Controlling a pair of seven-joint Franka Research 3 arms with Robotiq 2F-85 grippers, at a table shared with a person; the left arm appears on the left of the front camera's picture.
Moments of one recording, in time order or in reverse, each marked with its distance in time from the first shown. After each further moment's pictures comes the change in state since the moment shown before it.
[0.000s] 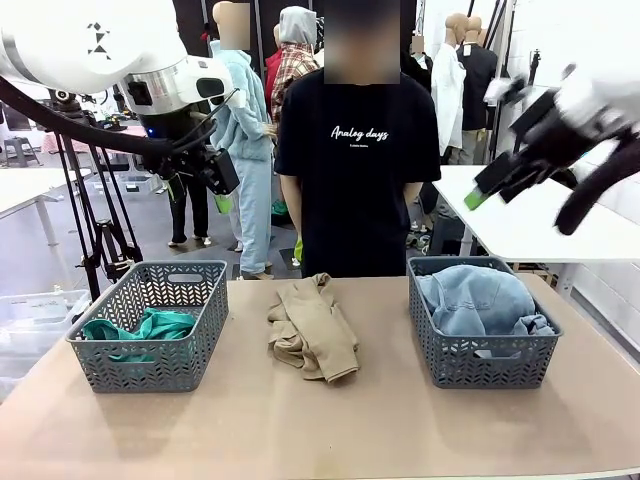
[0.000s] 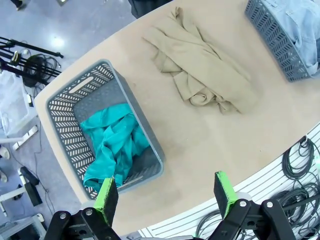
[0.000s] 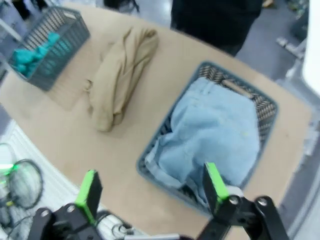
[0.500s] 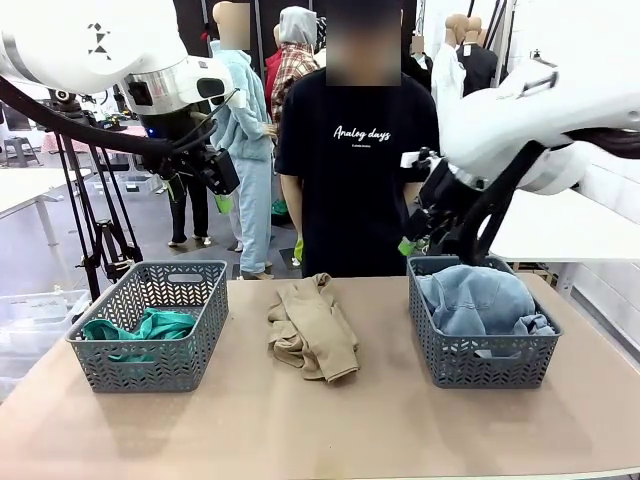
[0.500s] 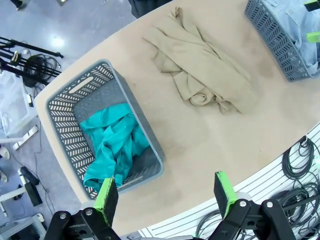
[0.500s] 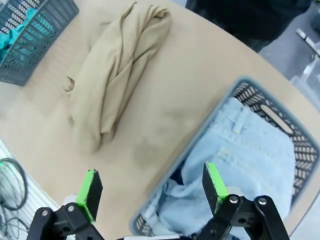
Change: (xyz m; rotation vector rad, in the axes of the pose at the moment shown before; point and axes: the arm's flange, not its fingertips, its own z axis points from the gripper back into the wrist) left arm 0.000 0.000 0.000 0.000 0.000 -0.001; right arm 0.050 0.005 -0.150 0.019 0.152 0.070
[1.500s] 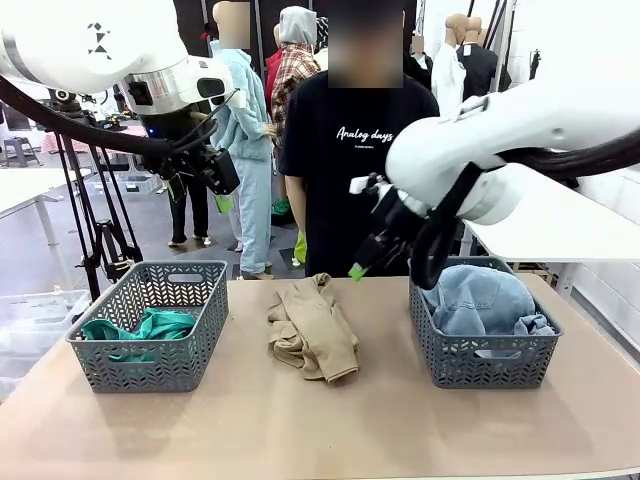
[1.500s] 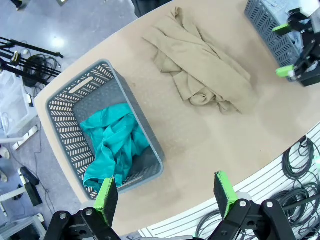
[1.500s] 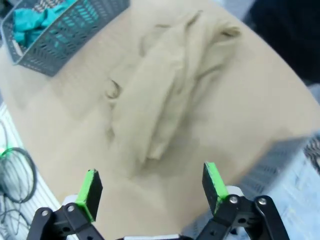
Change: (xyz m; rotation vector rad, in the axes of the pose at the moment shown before) left arm 0.000 0.000 0.000 0.000 0.000 -0.001; right arm 0.017 0.063 -0.068 0.152 -0.025 0.150
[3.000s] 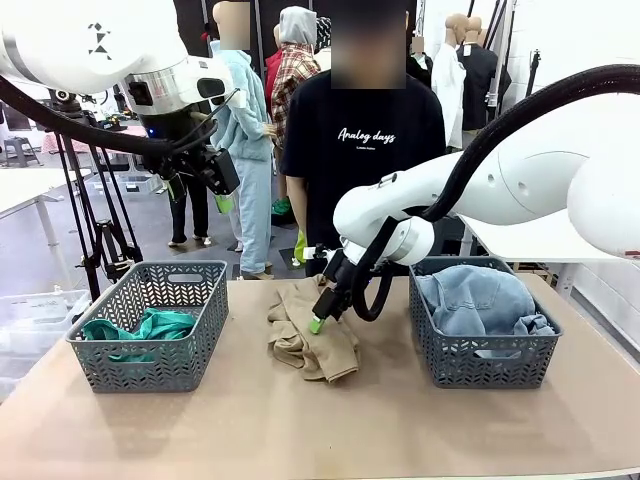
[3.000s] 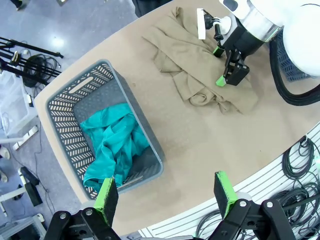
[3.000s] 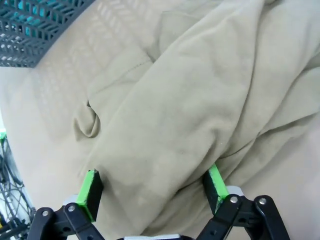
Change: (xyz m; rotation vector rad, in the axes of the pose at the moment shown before) left arm 0.000 0.000 0.000 0.000 0.000 0.000; right arm 0.031 -0.056 -0.183 0.270 0.199 0.043
